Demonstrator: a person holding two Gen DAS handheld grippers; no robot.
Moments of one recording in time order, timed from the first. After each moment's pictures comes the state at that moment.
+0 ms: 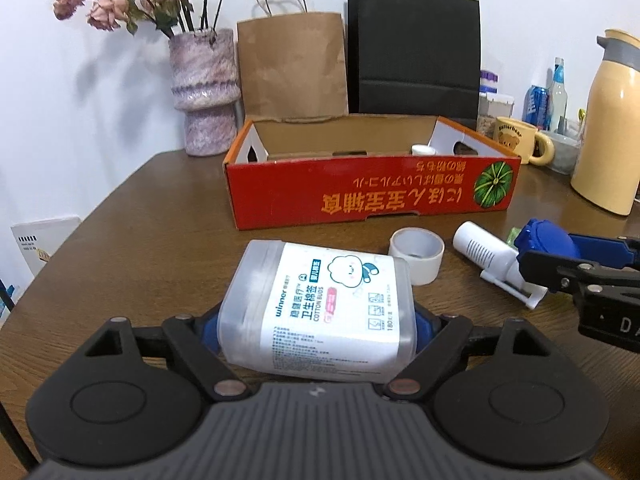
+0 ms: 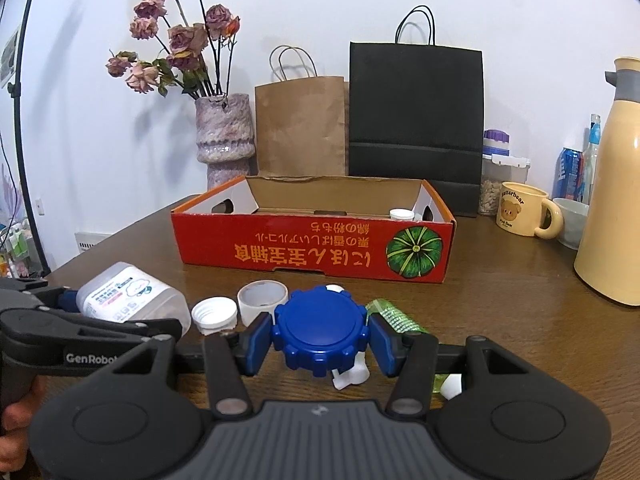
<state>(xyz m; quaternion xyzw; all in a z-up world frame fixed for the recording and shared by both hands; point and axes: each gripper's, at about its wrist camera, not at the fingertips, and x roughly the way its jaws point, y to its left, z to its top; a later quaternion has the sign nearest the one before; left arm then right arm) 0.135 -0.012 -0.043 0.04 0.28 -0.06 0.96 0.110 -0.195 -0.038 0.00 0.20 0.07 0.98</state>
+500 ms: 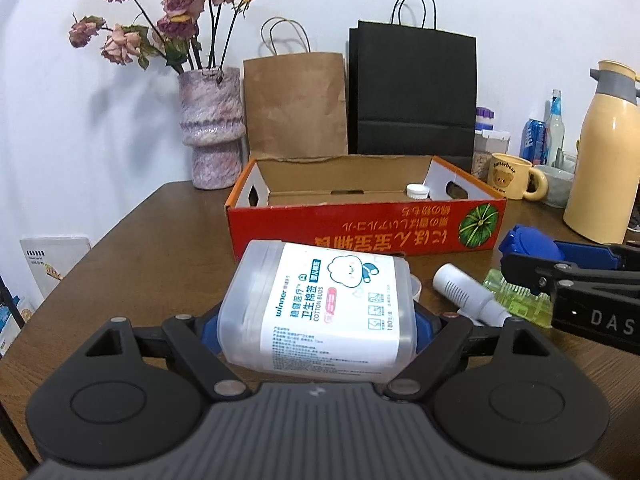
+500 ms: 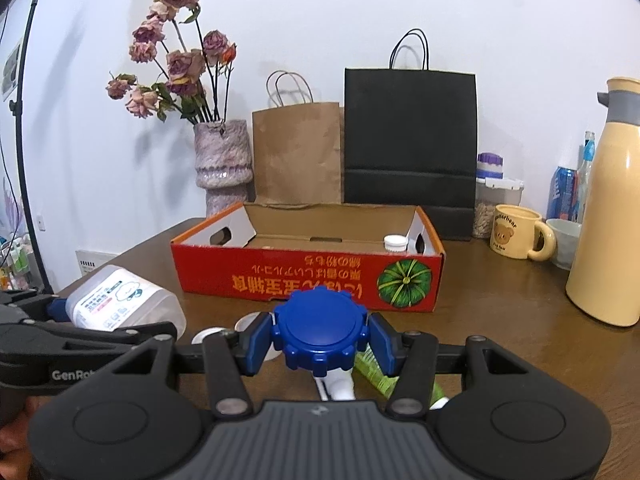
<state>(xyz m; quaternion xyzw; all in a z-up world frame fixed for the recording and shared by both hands) 0.119 -0.025 -0.017 0.03 0.23 -0.05 0.97 0.107 -0.203 -0.016 0.01 0.18 0.07 0.98</state>
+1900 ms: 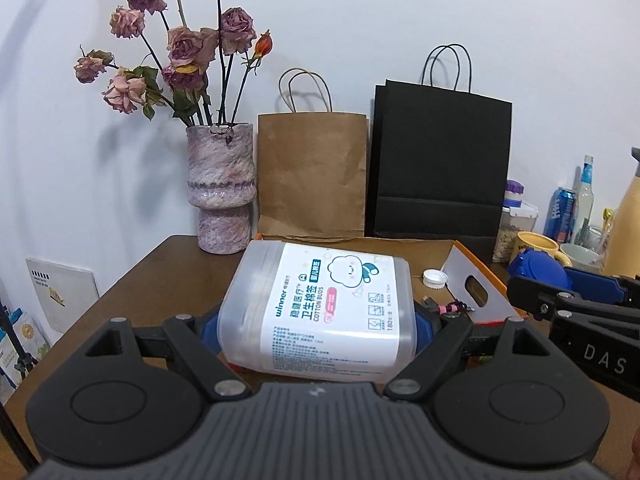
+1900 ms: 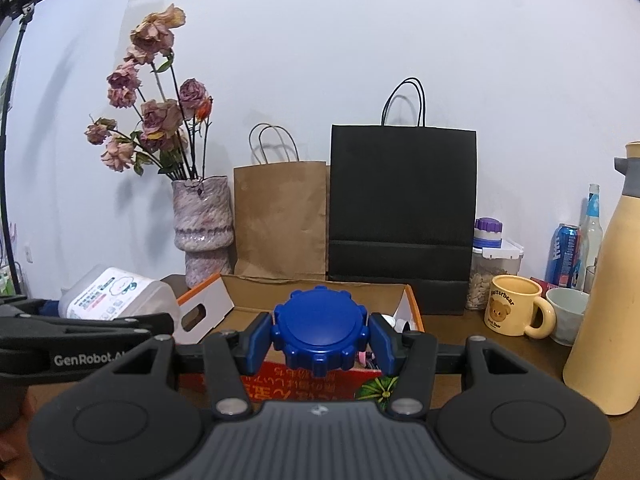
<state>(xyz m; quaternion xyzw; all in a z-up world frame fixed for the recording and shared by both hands) 0.187 -0.041 0.041 -0.01 0.18 -0.02 0.98 0.176 -0.216 0.039 0.00 0.12 0.06 0.99</state>
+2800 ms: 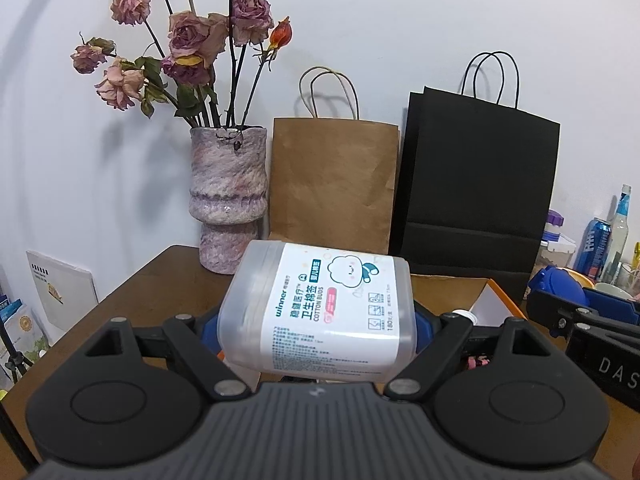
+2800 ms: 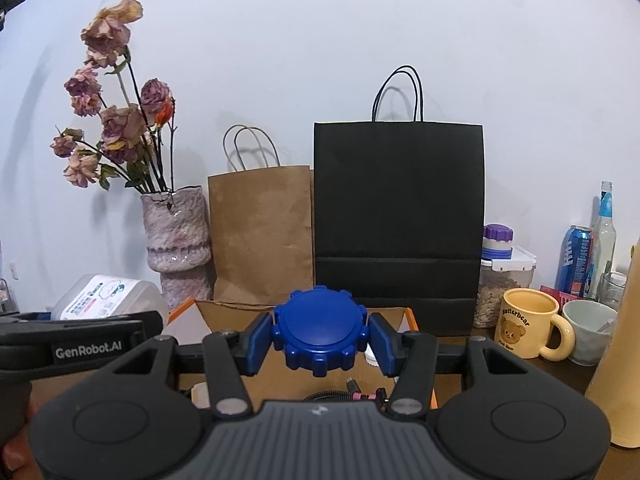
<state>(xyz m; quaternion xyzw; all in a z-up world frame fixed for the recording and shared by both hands) 0.264 -0.036 0.047 -0.04 0.18 0.01 0.98 0.252 -0.218 0.048 0.02 0.13 0.05 0.99</state>
